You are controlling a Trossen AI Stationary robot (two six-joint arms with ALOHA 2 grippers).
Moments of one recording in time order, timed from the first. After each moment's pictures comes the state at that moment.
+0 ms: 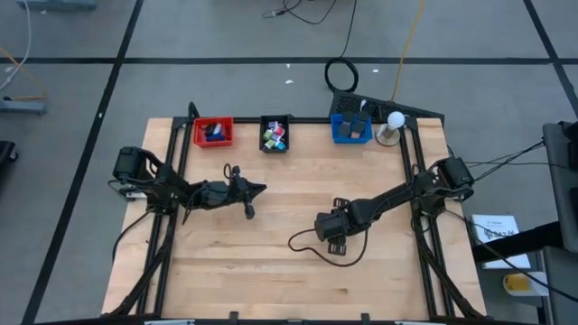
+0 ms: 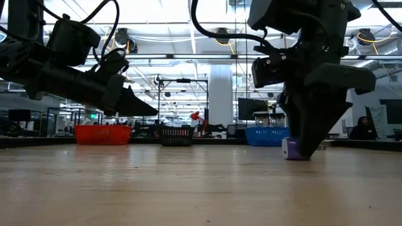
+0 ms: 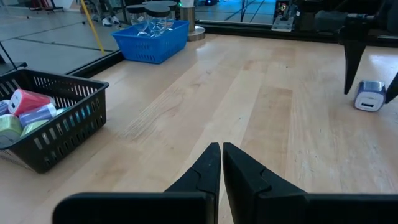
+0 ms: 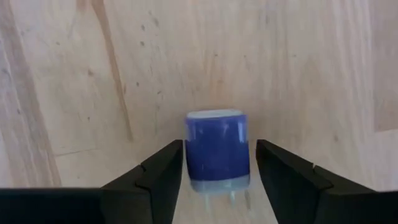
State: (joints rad) left arm -0.04 1.68 0.22 1.22 -0.37 -0.08; right arm 0.30 1.76 1.05 -0.63 0.08 0.46
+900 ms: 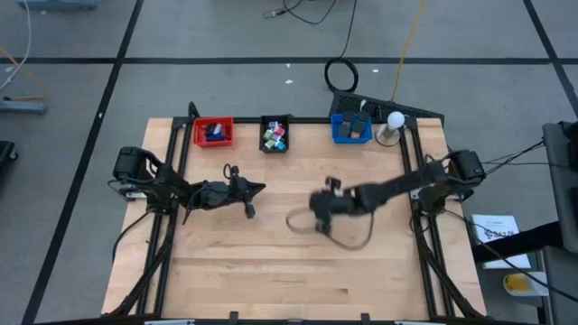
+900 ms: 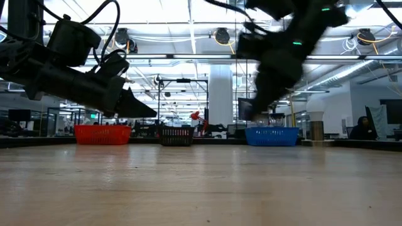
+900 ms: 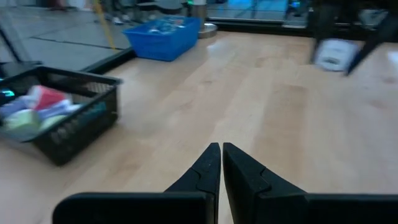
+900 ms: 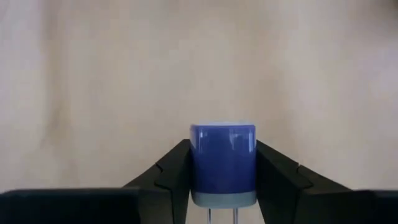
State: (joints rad) left arm -0.03 1.68 0.22 1.21 -0.40 -0.08; right arm 0.15 1.65 0.96 -0.28 0.32 0.28
